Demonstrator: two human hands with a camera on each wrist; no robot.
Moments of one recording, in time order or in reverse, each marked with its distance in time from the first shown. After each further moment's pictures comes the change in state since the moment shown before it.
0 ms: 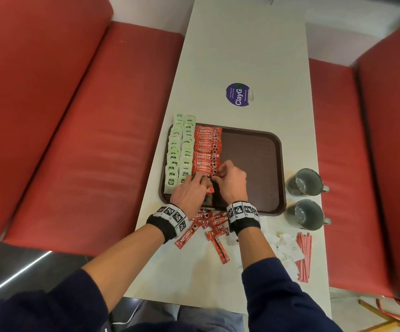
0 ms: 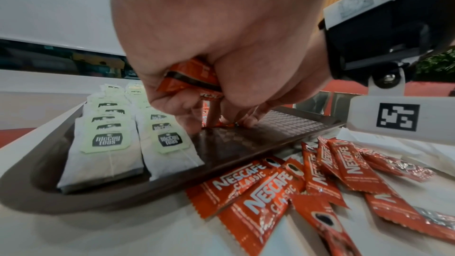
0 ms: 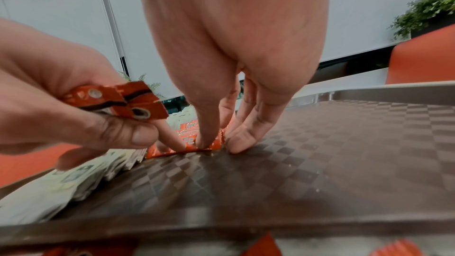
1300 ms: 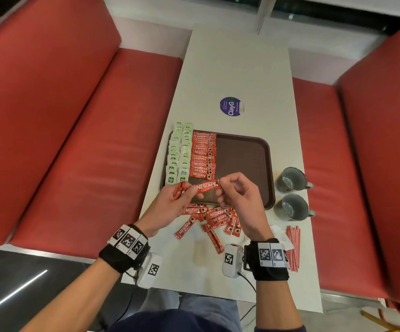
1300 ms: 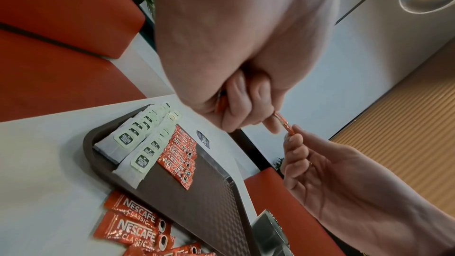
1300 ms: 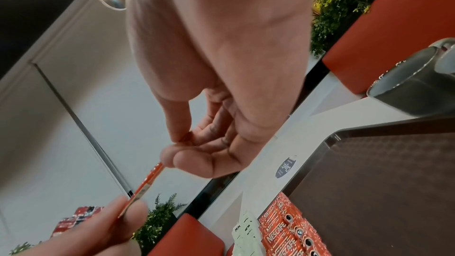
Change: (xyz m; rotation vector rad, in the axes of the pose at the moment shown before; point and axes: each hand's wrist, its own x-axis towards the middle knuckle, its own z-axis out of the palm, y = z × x) left_hand -0.114 0.005 -0.074 -1.380 0.035 -0.161; right_hand -0.153 -0.038 -0.111 0.987 -0.192 -0.096
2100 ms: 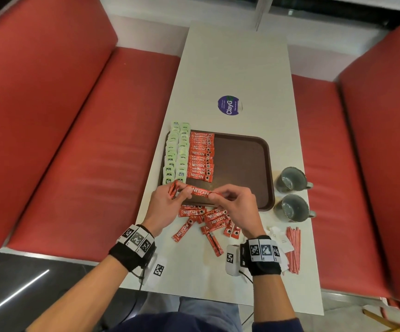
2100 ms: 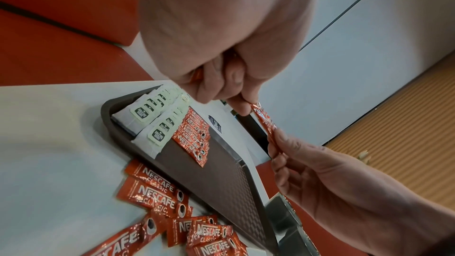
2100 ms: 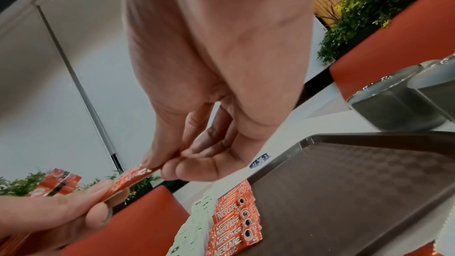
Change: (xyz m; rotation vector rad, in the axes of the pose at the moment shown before) left_hand 0.030 -0.038 0.000 0.170 0.268 0.001; right_hand 0.020 0.029 -0.016 -0.477 0.013 0.052
